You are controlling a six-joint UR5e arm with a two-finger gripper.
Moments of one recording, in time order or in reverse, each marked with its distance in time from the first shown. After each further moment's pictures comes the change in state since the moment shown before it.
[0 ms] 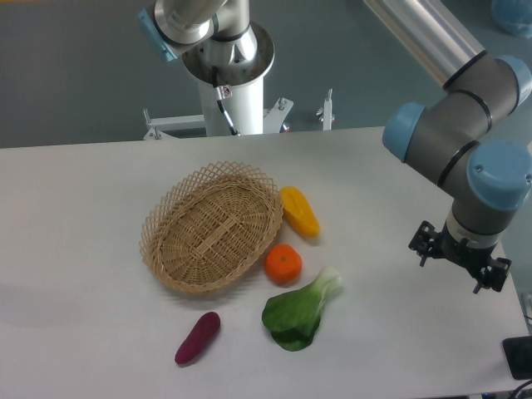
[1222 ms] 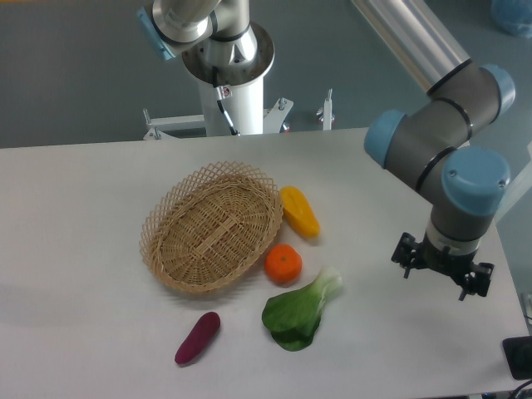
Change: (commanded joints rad) arm -0.067 0.035 -0.092 0.083 -0.032 -0.169
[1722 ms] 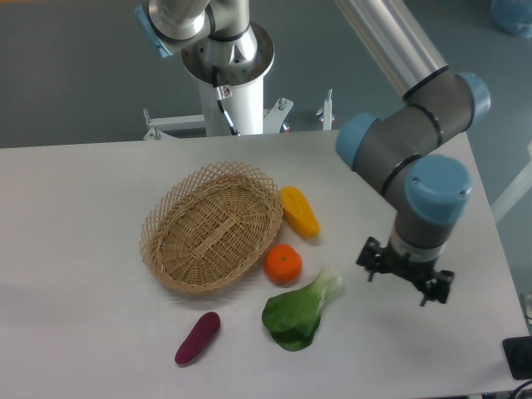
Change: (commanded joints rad) arm -0.075 0.015 -0.091 -0.011 -0.061 -0.002
